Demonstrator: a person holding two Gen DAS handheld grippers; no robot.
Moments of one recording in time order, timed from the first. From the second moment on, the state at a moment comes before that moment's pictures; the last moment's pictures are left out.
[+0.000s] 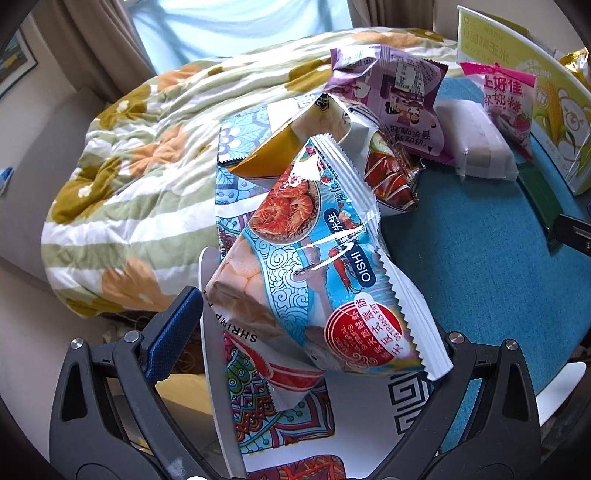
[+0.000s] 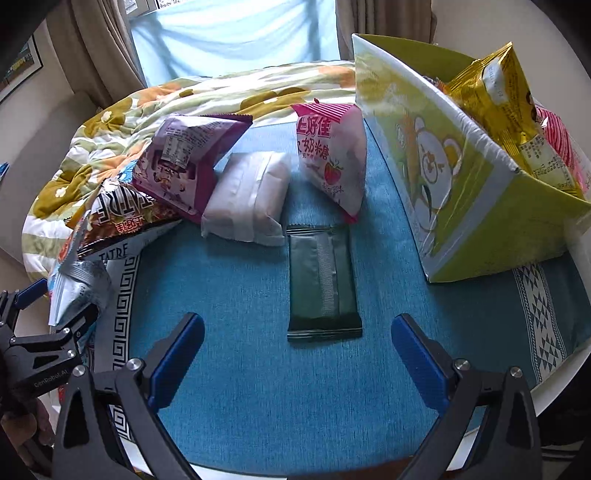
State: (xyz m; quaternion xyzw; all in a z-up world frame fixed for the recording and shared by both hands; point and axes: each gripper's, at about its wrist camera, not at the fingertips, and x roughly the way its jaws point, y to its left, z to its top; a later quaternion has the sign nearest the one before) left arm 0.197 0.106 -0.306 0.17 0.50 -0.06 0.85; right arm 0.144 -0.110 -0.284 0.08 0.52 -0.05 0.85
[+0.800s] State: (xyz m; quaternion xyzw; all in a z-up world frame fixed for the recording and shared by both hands) left arm 0.189 0.103 -0.299 0.16 0.51 -0.09 0.84; right arm 0.165 -0.117 -0.317 0.04 0.53 -0.06 0.84
